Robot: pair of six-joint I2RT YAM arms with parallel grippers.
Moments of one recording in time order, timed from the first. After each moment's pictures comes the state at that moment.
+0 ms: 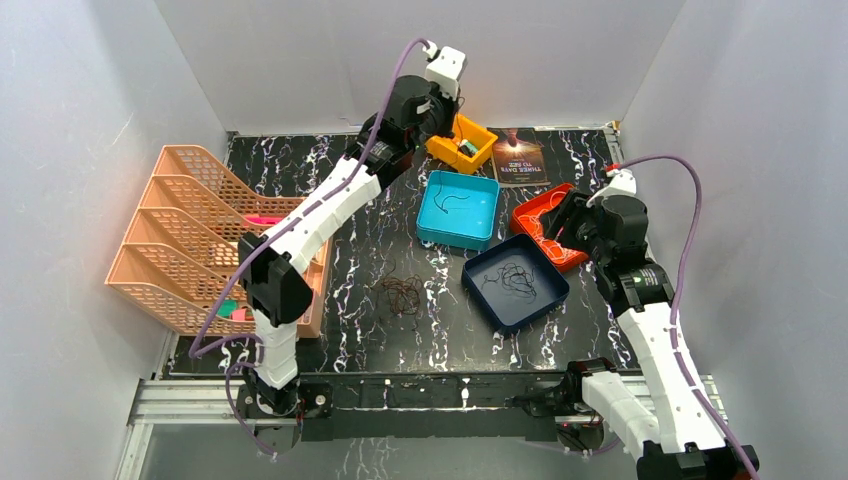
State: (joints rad) left arm -0.69 1.94 2.05 -0.24 -0.12 0.04; right arm 0.17 0.81 0.88 -0.48 -0.04 0.41
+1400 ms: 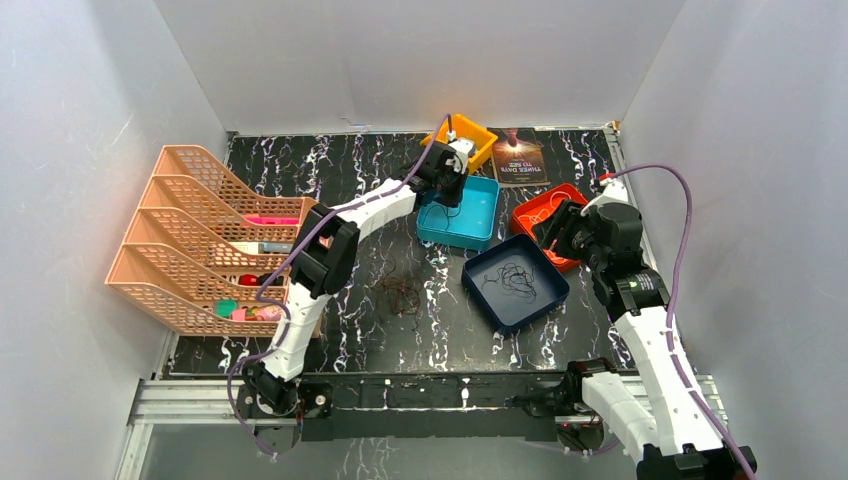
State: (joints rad) left arm -0.66 2.32 1.91 -0.26 0.06 -0.11; right arm 0.17 0.79 0.82 -0.48 -0.11 0.44
